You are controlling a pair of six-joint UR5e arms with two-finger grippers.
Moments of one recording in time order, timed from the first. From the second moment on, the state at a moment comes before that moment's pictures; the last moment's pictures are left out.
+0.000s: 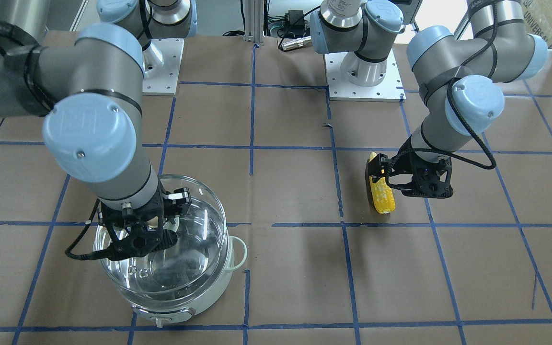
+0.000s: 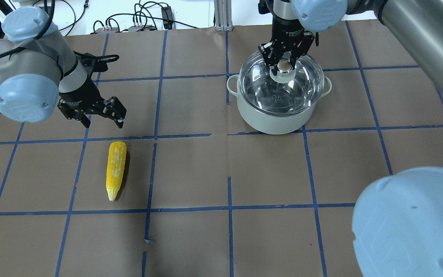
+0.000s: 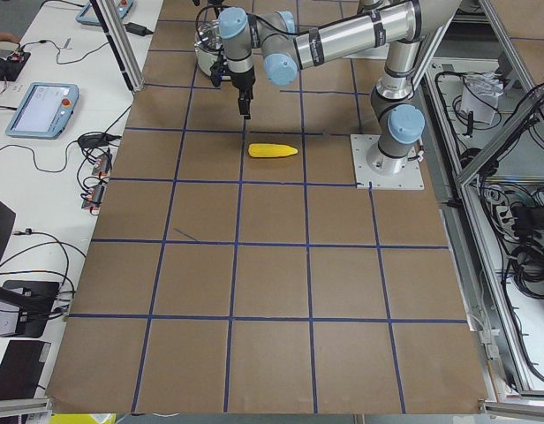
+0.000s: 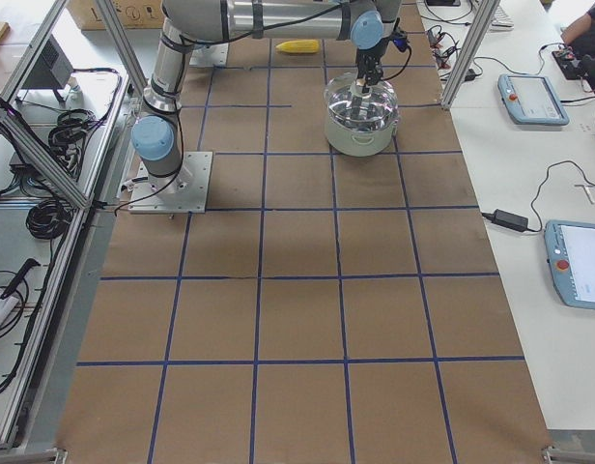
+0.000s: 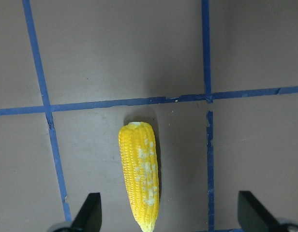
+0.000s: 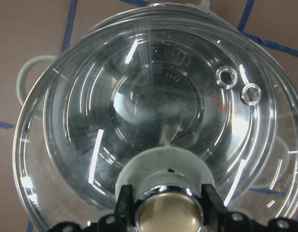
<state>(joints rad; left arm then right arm) -1.41 -1.74 -1.89 -1.20 1.59 0.22 1.70 -1.12 1.18 -1.53 -1.60 -0.16</state>
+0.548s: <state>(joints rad) -1.38 -1.83 -2.07 -0.90 1.61 0.26 1.65 -1.38 1.19 -1.31 -1.60 -0.18</state>
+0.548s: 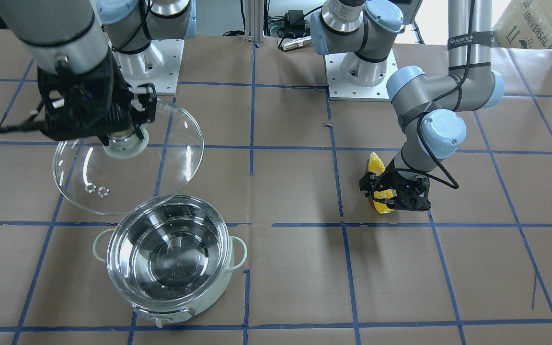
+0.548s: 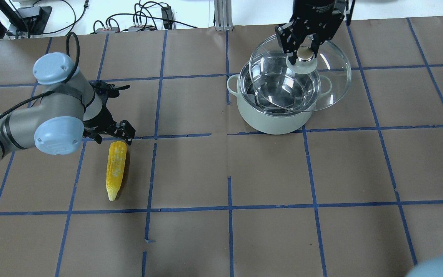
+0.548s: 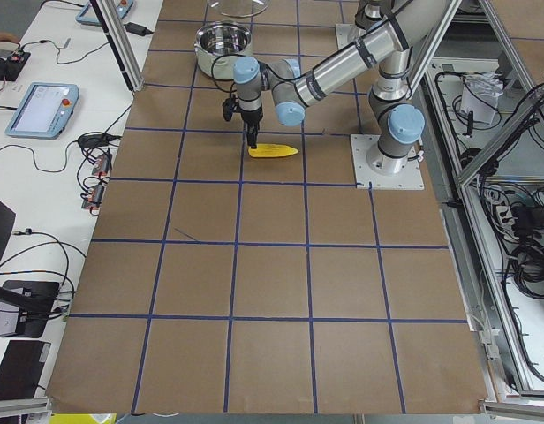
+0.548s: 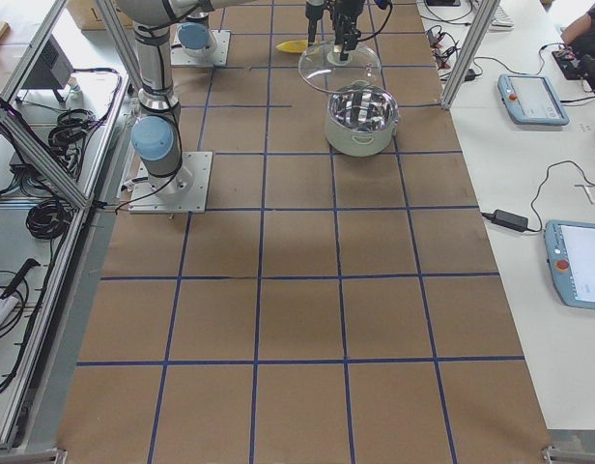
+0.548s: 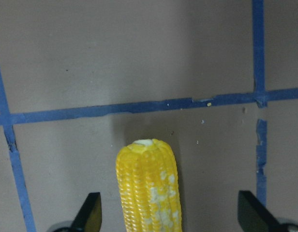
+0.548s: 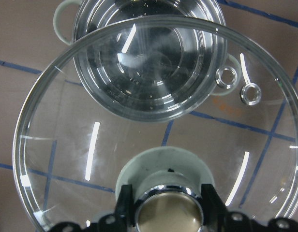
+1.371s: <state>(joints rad) -1.39 -1.85 -2.08 -0.89 1.63 0.21 1.59 -1.50 1.35 -1.29 -1.59 -0.22</state>
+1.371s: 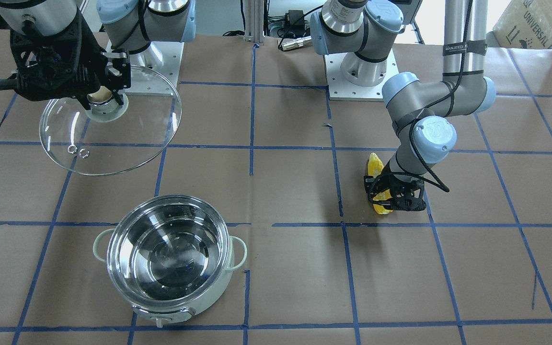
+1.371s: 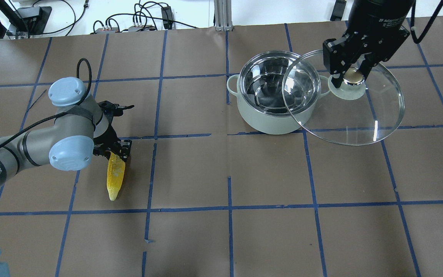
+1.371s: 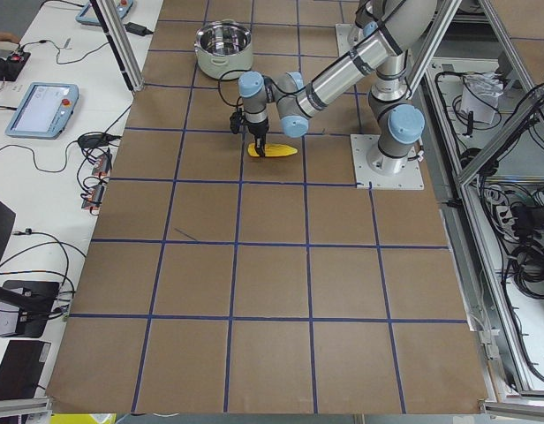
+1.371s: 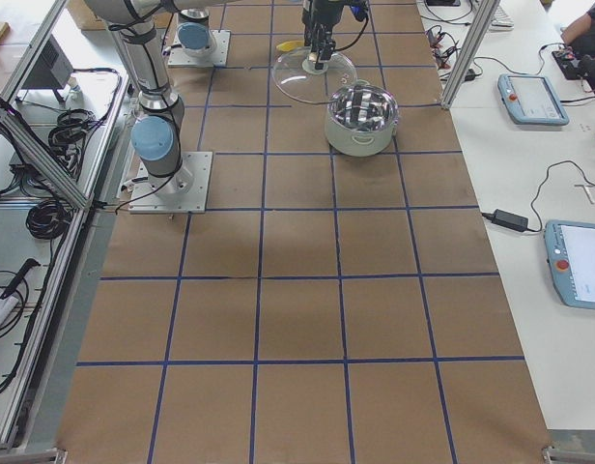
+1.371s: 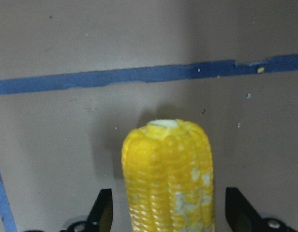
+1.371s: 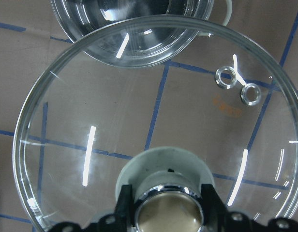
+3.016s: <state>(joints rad) -1.95 -2.16 -1.19 -1.20 1.47 -0.30 1.52 -1.59 1.51 -1.39 -1.61 -0.23</state>
